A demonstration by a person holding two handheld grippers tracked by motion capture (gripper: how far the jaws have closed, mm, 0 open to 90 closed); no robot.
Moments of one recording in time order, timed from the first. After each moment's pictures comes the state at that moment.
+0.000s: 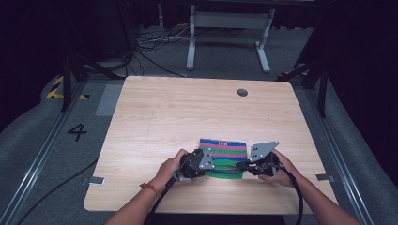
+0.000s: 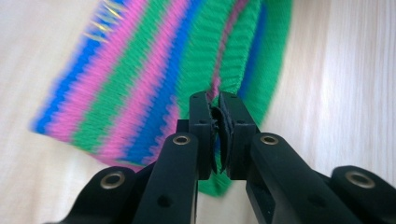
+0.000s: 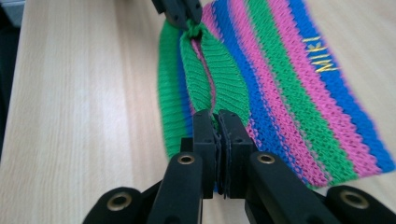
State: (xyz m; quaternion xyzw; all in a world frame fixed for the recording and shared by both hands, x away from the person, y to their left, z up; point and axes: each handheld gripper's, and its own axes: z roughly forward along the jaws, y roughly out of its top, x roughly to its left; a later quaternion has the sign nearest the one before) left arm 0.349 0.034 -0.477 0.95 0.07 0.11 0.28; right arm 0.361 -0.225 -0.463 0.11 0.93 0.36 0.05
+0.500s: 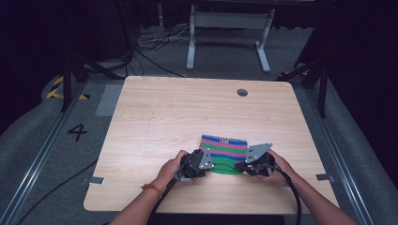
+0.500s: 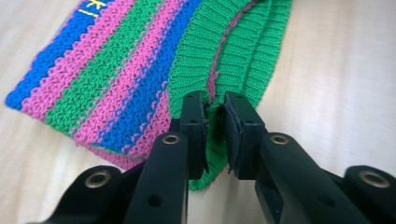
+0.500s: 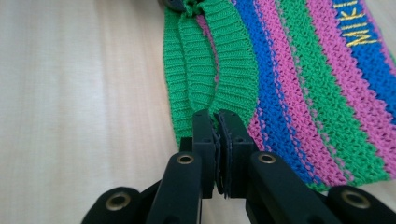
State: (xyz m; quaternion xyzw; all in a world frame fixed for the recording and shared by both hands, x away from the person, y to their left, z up) left arm 0.359 0.036 -0.489 0.93 0.11 0.14 0.31; right arm 0.369 -0.222 -0.482 0.11 0.94 0.33 0.07
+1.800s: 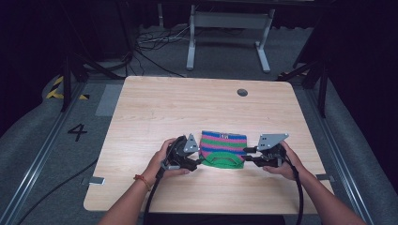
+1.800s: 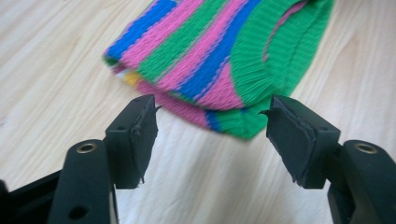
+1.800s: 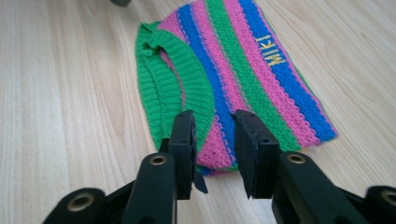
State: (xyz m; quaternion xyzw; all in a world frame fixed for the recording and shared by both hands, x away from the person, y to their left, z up) left arm 0.383 0.078 -0.467 0.91 0.19 0.14 0.33; right arm 0.382 -0.249 -0.453 0.17 0.91 0.37 0.12
